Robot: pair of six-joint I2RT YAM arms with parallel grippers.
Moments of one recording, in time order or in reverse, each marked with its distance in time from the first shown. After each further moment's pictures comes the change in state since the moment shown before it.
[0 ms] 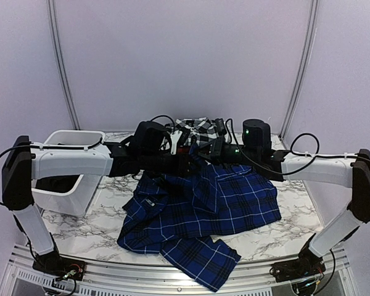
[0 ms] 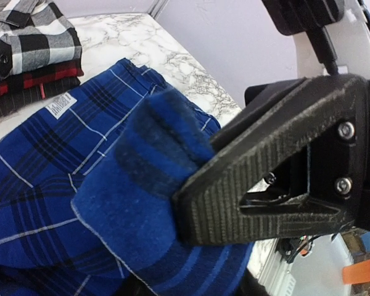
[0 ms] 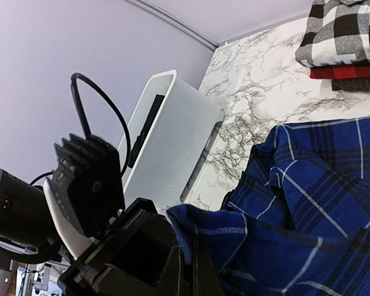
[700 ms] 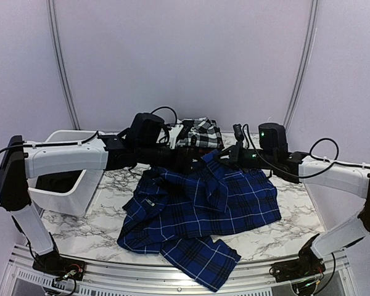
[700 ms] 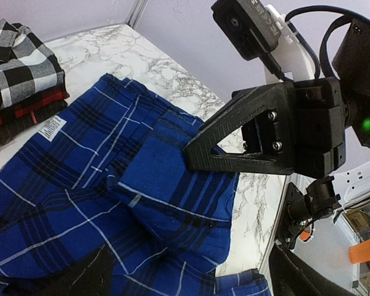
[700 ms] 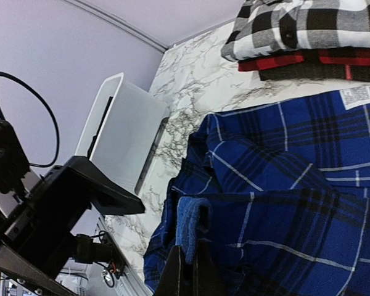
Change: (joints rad) left arm 0.017 -0.029 0.064 -0.084 0.056 0.130; right arm -0.113 -0.170 -0.096 -0.239 0.027 -0.133
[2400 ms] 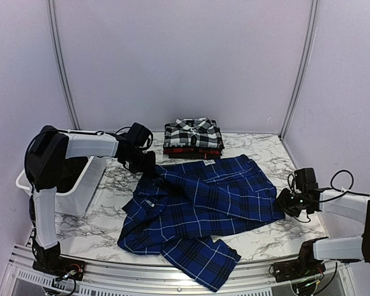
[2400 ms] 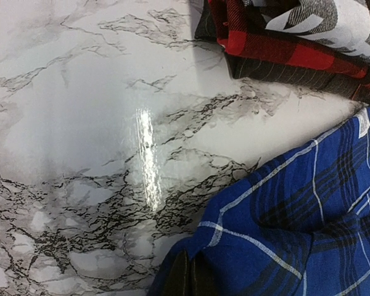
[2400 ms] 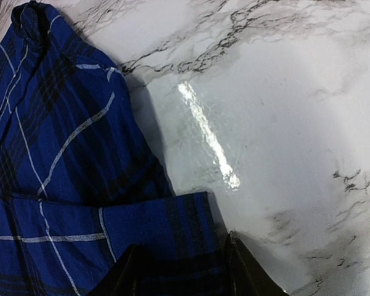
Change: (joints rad) left arm 0.319 0.322 0.097 -0.269 -0.323 -0.146; right arm -0.525 -0.229 -0.492 -0.317 0.409 -0.146
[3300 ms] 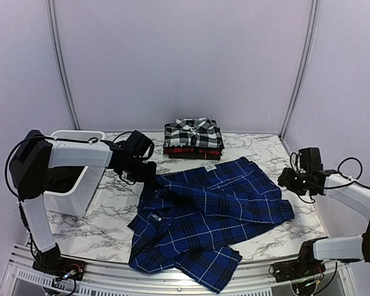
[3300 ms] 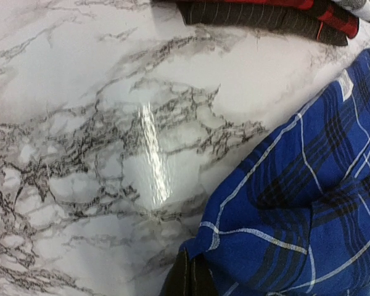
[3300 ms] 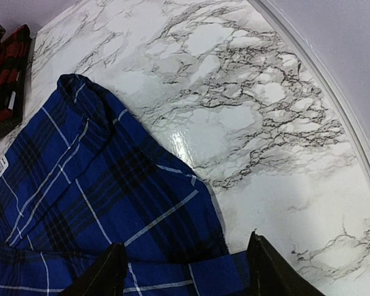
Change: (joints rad) left arm -0.107 -0.190 -0.209 0.009 -0.040 0.034; right arm 0.002 0.000 0.222 -0.075 0.122 -0.158
